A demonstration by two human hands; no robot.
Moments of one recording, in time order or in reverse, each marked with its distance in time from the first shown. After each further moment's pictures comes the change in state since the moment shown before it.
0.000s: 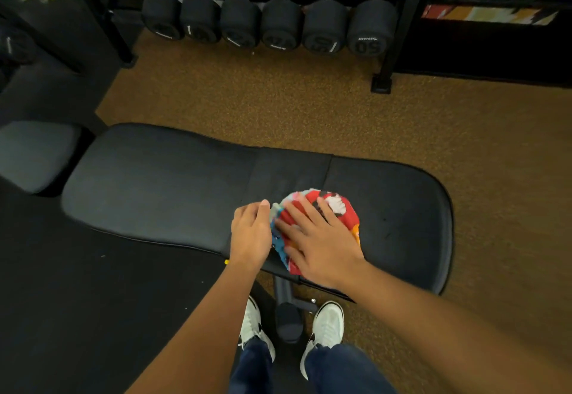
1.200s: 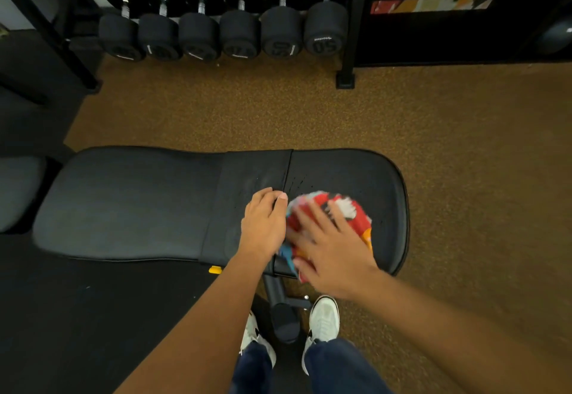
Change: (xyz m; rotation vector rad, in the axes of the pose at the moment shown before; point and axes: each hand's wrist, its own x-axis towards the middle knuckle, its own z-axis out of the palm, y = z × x) left_hand -0.021 0.031 0.048 0.194 -0.185 0.227; right_hand -0.071 0.020 -0.005 -0.069 -0.001 0.101
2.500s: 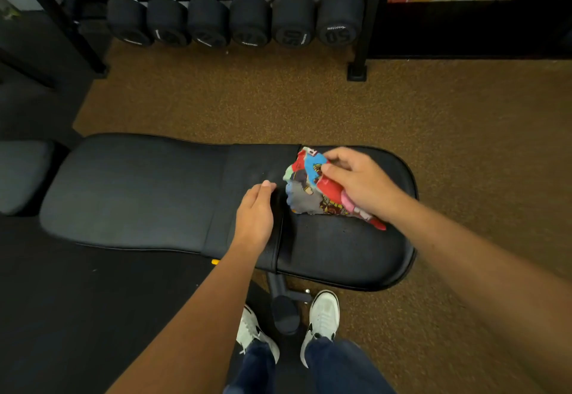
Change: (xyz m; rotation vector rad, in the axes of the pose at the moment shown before) left_hand 0.011 -0.007 -0.011 -0.356 0.063 -0.169; right_hand 0.051 0.067 -0.074 1.326 0.047 0.493
